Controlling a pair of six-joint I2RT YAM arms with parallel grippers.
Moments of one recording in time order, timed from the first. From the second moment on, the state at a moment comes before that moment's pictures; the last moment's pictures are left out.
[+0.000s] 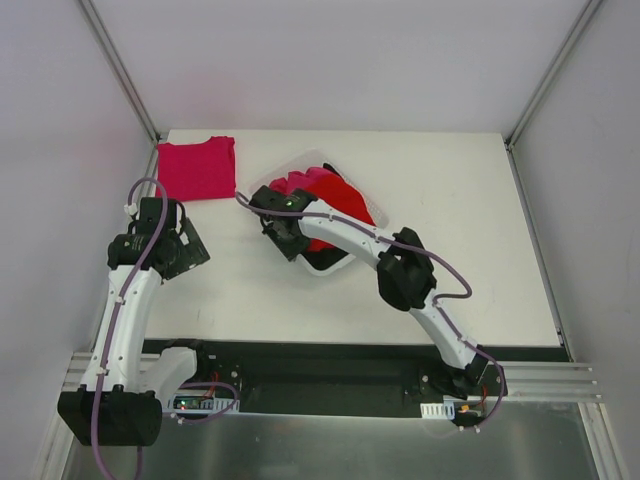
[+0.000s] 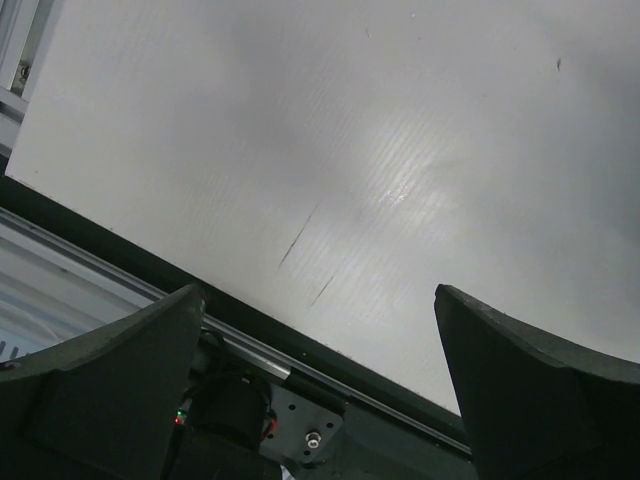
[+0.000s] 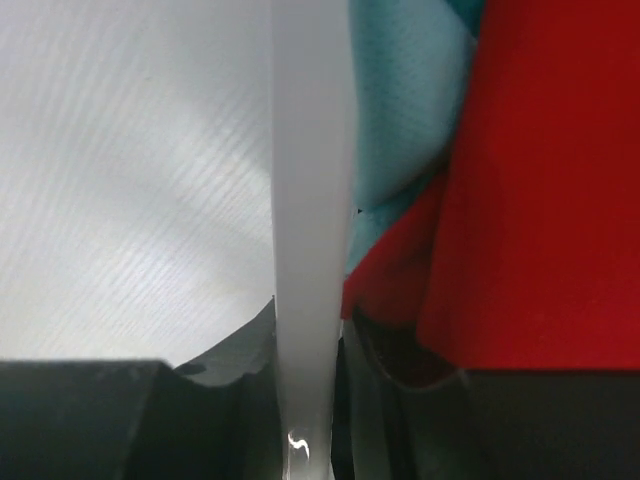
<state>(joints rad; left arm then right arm) 0.01 0.96 1.01 -1.15 -0.24 -0.48 1.00 2.35 2.19 -1.12 0.15 0.20</state>
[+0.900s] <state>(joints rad) 0.01 0.93 1.02 -1.15 -0.18 -0.48 0.55 2.22 2.05 -1.10 0.18 0.15</state>
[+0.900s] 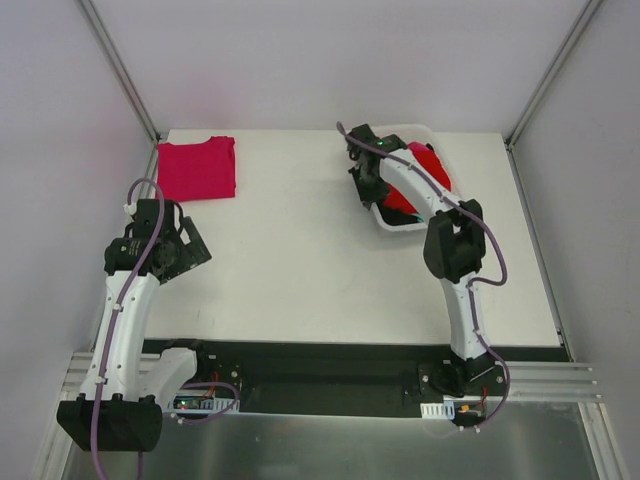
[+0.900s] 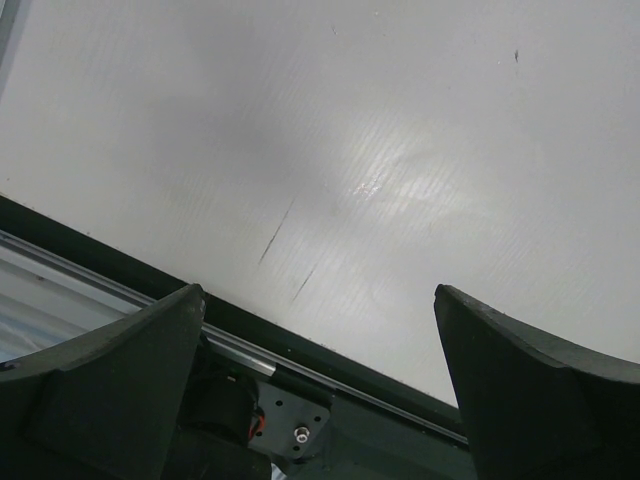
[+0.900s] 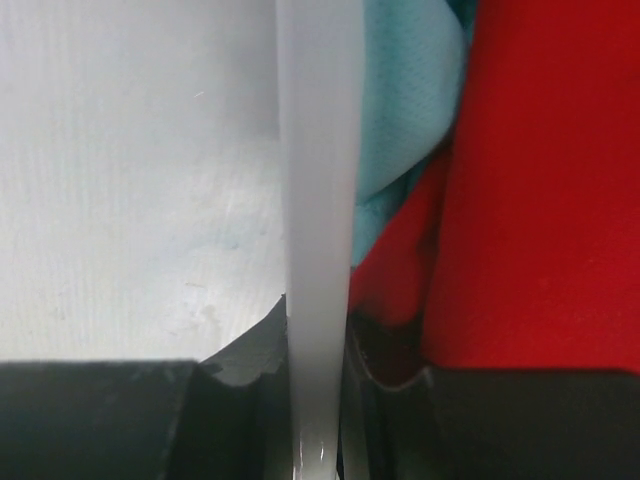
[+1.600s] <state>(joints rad) 0.01 0.92 1.04 -1.15 -0.12 -0.46 0.18 2.26 2.15 -1.15 0.09 0.11</state>
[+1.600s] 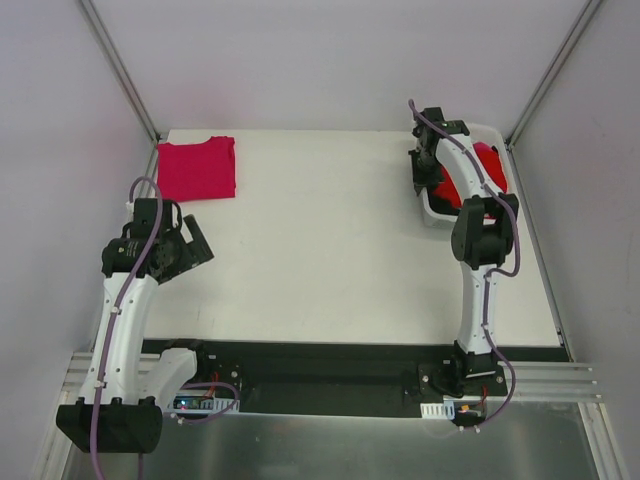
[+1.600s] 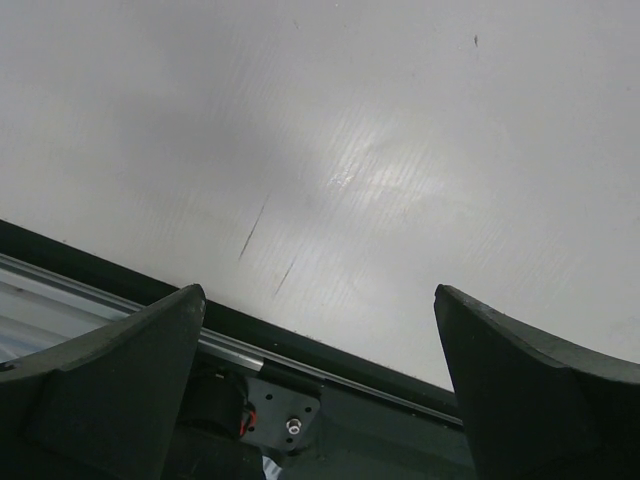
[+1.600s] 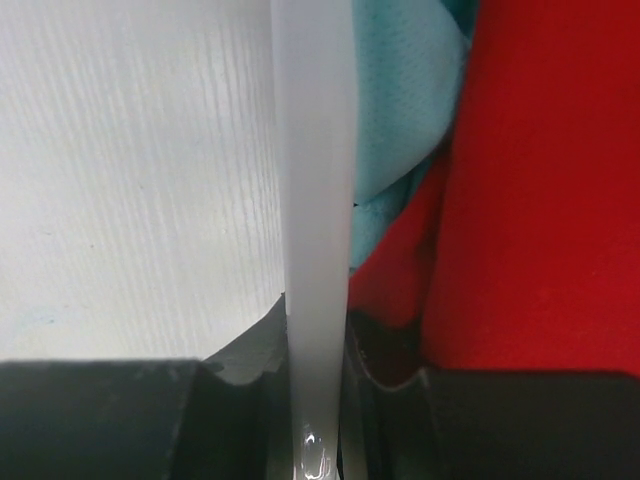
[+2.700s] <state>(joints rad) -0.08 0.96 1.15 -1.18 -0.10 -0.47 0.02 2.43 2.33 -1.17 0.11 0.07</state>
